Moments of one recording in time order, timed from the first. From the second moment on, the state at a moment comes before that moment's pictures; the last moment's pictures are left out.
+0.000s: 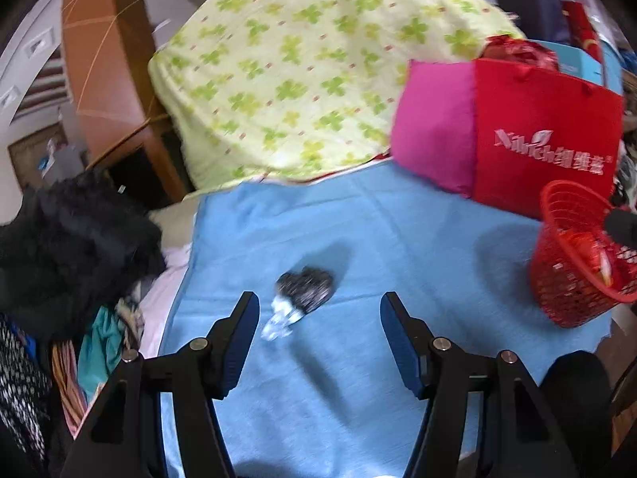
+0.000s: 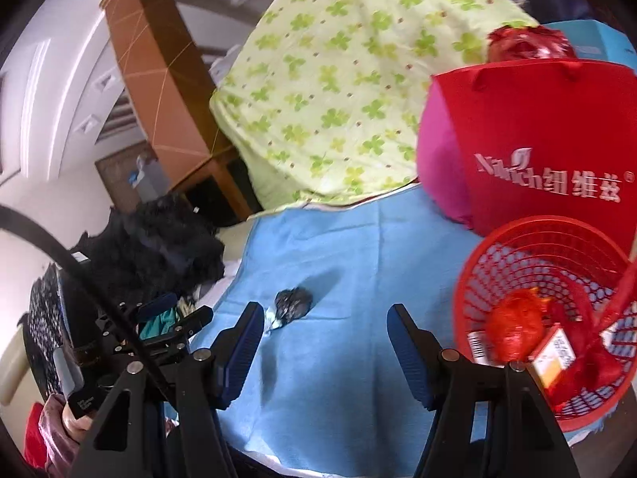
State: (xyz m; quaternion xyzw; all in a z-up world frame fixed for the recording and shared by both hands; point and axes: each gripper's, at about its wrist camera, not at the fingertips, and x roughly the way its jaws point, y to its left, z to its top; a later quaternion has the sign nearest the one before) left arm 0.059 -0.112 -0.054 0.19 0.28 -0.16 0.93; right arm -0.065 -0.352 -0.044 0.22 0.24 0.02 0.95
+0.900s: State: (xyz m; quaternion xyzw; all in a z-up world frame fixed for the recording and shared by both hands) left arm 0.163 0.050 -0.169 0.09 0.42 -0.06 0.90; right arm 0.222 -0.242 -0.170 0.16 0.41 0.10 0.89
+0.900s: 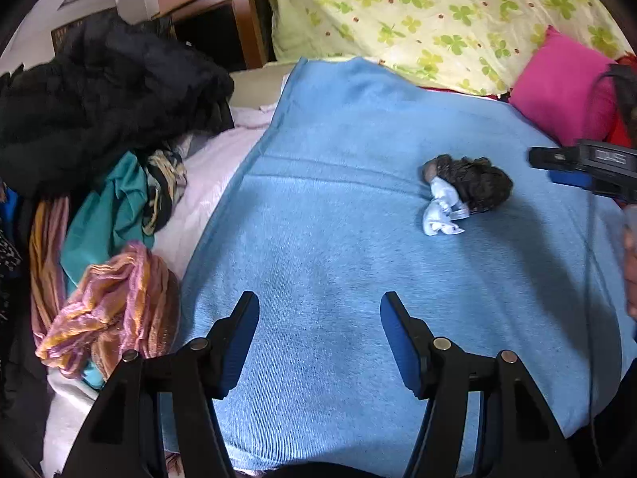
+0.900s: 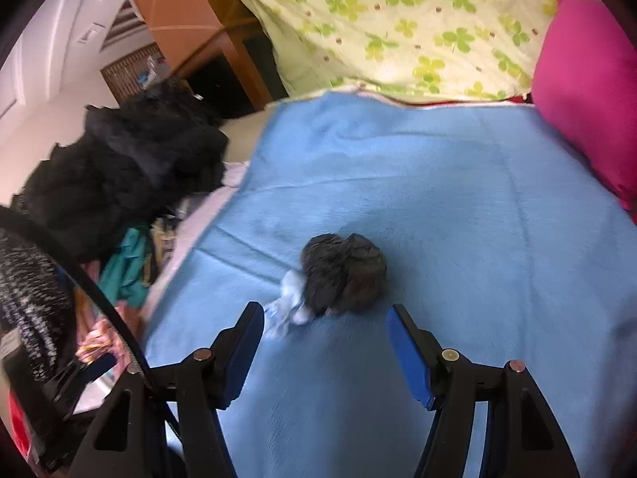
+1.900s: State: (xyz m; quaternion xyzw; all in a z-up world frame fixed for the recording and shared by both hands) left arm 0.301 -0.072 -0.237 0.06 0.48 -0.22 0.84; right arm 0.196 -0.313 -0.206 0.23 0.40 0.10 0.88
